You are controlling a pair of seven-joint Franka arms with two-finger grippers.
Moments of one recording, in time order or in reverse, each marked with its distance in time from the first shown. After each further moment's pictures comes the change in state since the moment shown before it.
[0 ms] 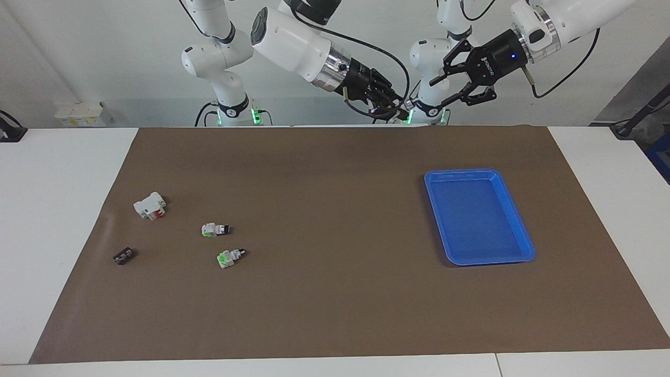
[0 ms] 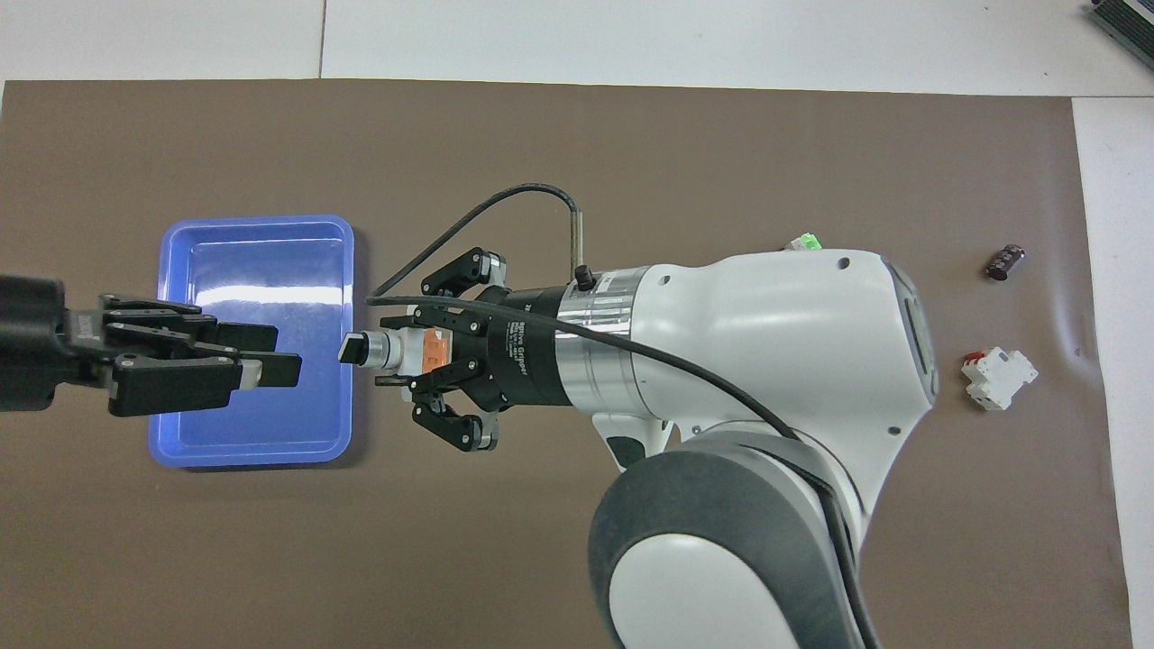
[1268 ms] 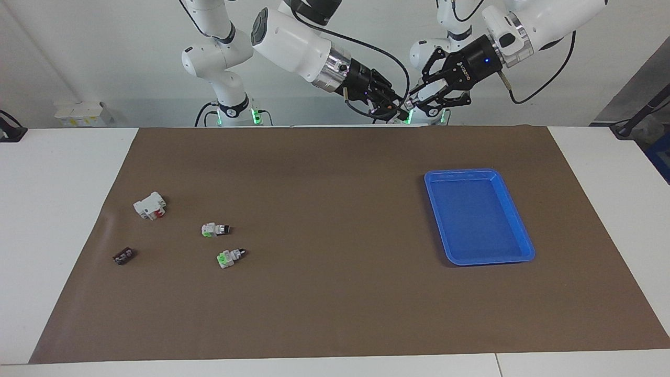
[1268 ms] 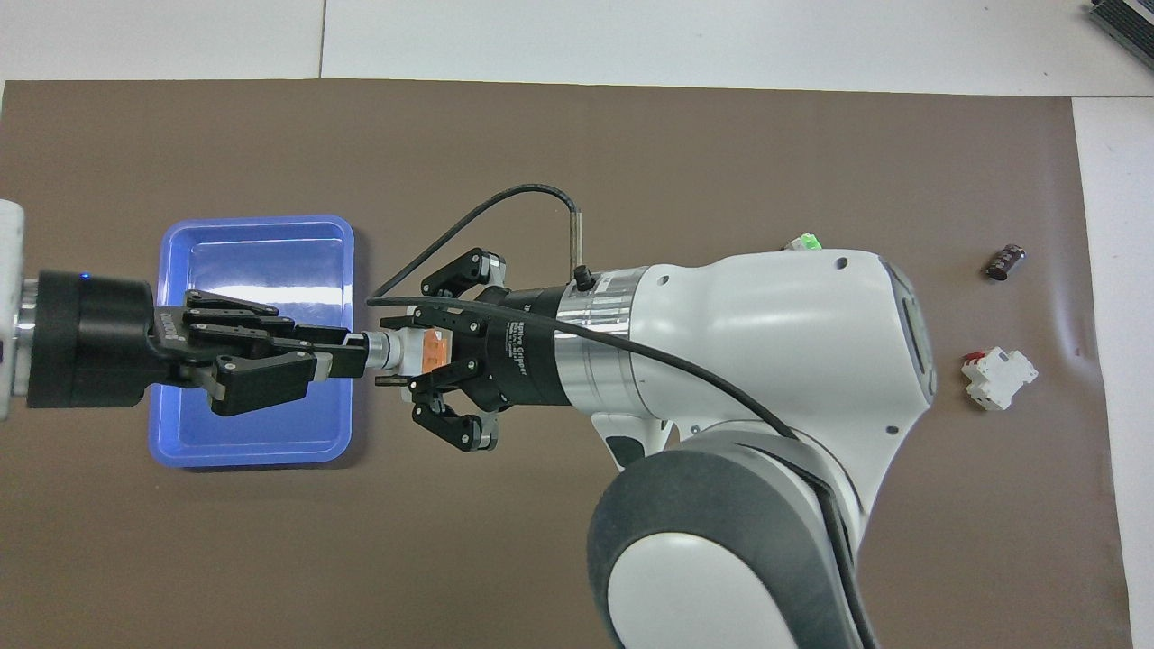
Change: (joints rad) left arm -0.002 0.000 -0.096 -0.027 -0.006 0.078 0.009; right arm 0.000 0.001 0.000 0.000 0.000 0.000 0.000
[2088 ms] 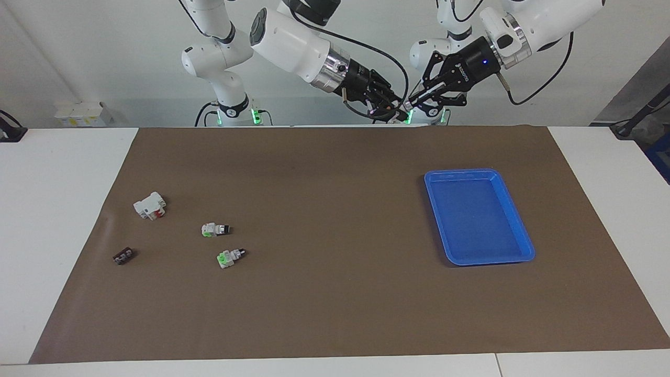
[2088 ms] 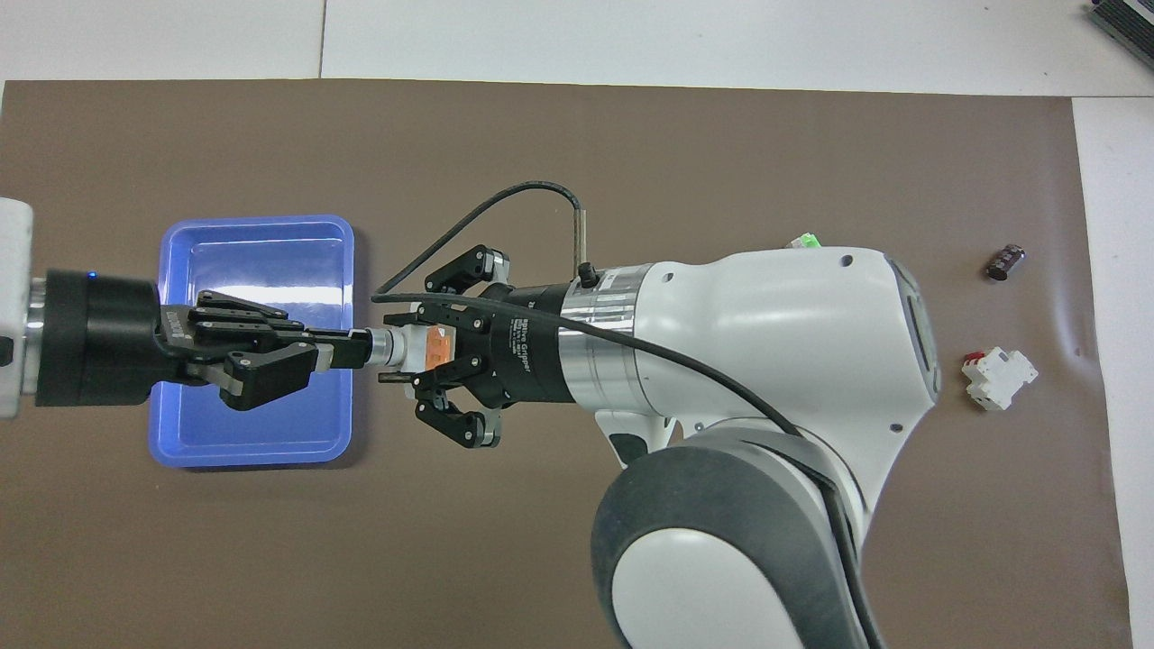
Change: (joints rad) left arm 0.001 0.000 -0.007 -0.003 0.003 0.015 -0.001; right arm -0.001 0.000 -0.004 0.000 -0.001 0.000 0.000
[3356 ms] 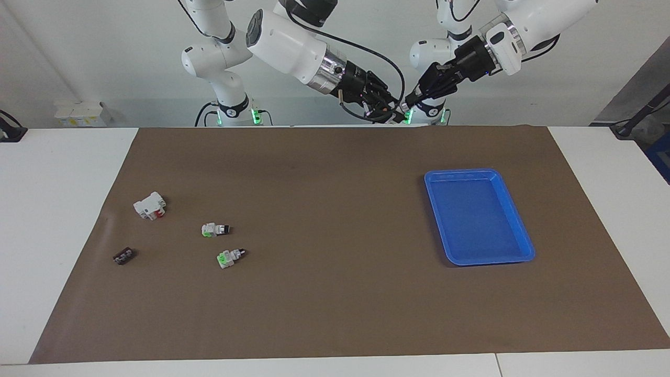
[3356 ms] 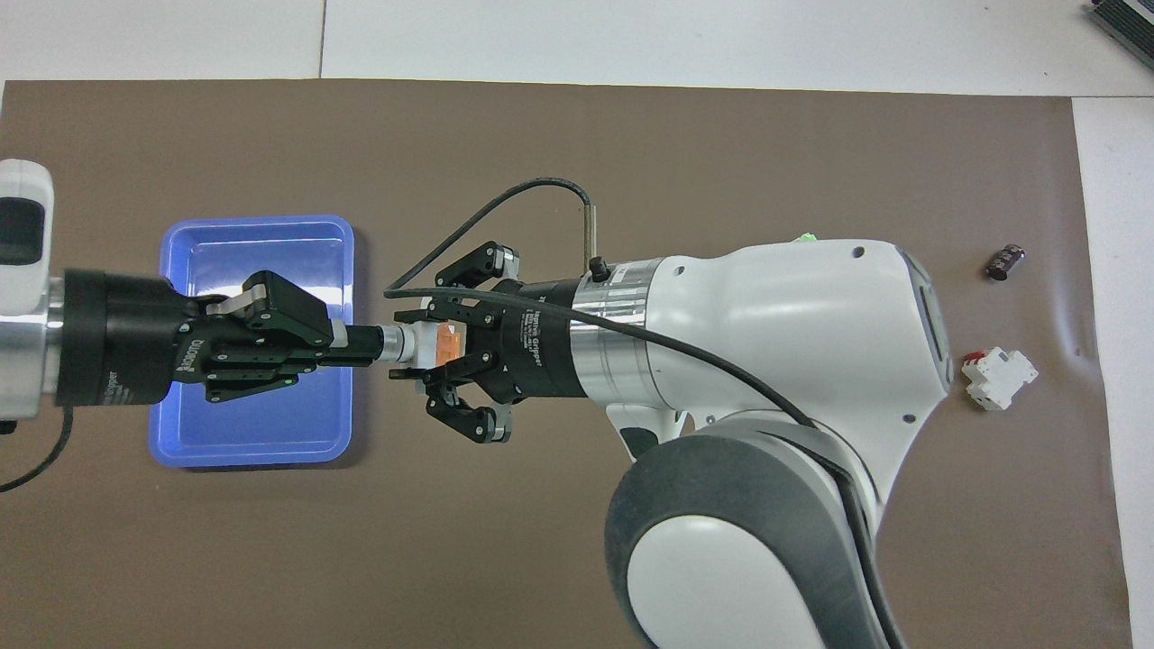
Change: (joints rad) left arm 0.004 -0.001 -0.034 0.003 0.009 0.034 -1.089; right arm -0.008 -0.005 -0.009 -0.005 -0.004 -0.021 0.000
